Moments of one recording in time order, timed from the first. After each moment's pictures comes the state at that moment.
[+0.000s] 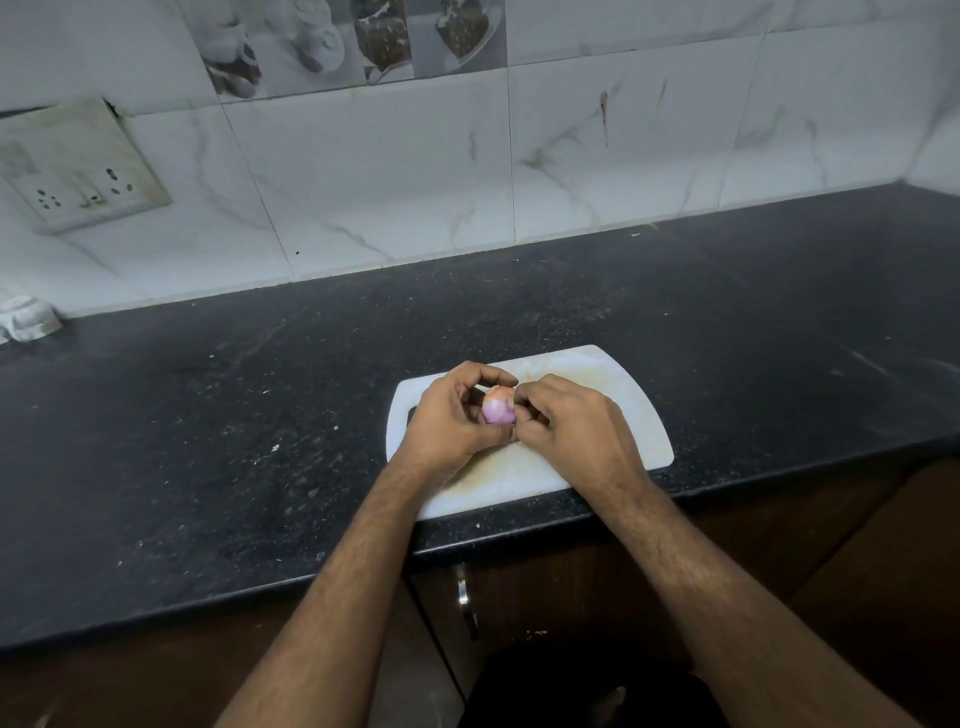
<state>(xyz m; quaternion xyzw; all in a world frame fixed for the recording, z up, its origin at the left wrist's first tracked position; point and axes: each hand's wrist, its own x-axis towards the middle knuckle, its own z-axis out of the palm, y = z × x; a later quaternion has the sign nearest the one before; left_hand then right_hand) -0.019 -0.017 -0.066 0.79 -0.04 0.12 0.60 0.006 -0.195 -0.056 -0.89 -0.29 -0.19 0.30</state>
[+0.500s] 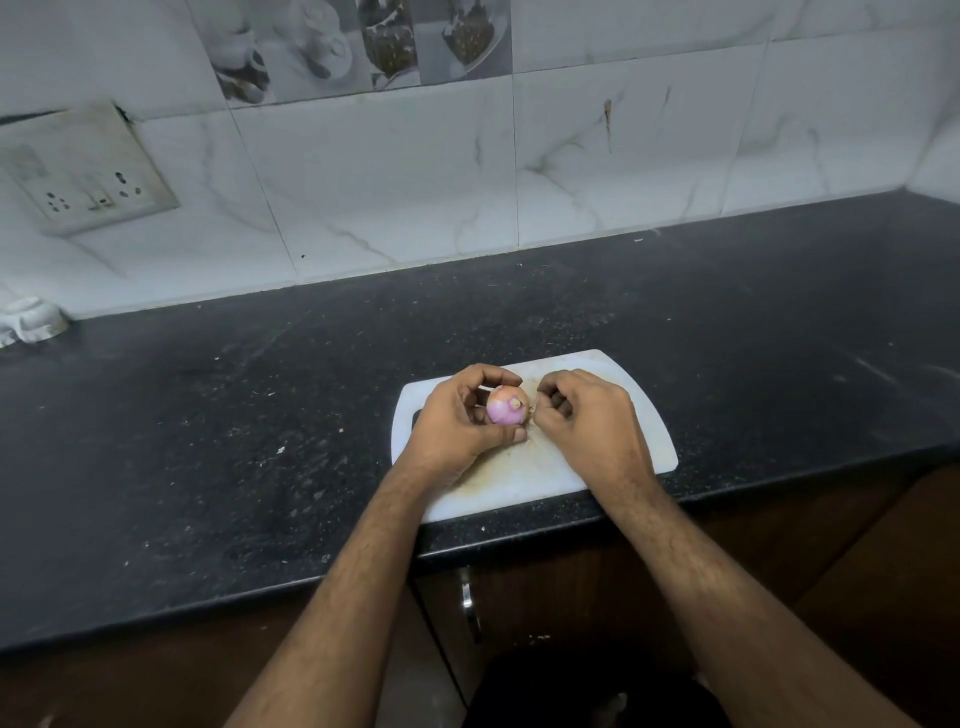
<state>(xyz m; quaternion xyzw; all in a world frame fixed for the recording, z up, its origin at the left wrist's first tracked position) -0.018 -0.018 -0.065 0.77 -0.03 0.10 0.63 0.015 -0.198 -0.054 -0.88 -0.21 -0.16 0.38</state>
